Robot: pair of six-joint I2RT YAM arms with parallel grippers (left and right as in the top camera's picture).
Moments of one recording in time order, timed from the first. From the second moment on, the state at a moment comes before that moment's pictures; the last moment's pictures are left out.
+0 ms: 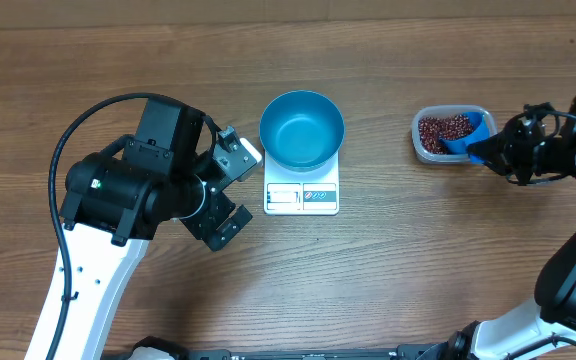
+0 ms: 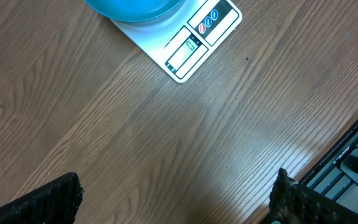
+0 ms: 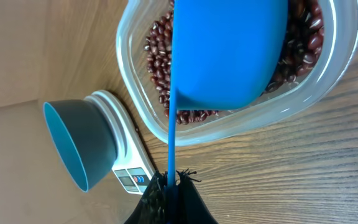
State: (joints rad) left arm -0.34 1.31 1.53 -1.42 0.16 0.47; right arm -0.46 1.81 1.34 -0.98 -0.76 0.17
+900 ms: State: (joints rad) left arm -0.34 1.31 1.53 -1.42 0.16 0.47; right arm -0.55 1.81 1.34 -1.11 -0.94 0.00
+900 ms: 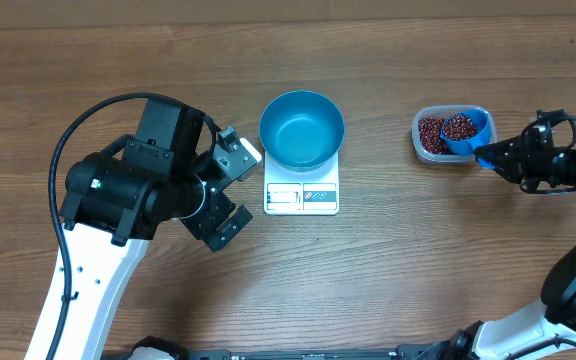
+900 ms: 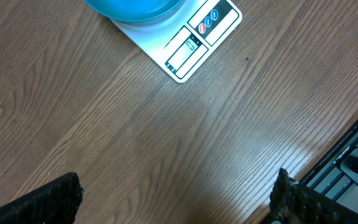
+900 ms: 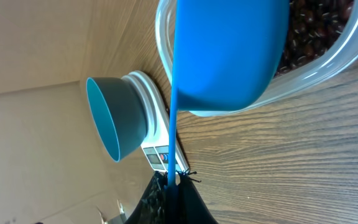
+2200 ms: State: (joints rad) left arm -0.34 1.31 1.53 -1.42 0.16 0.47; right arm -0.61 1.81 1.34 -1.43 -1.28 -0.46
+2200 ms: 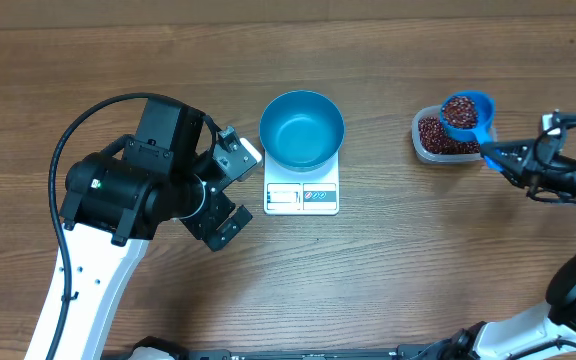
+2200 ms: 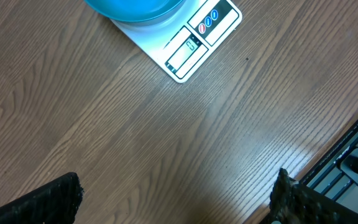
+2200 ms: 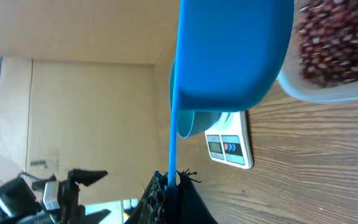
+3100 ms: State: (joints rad) left arm -0.34 1.31 1.53 -1.42 0.16 0.47; right arm -0.13 1.81 1.36 -1.06 -1.32 -0.26
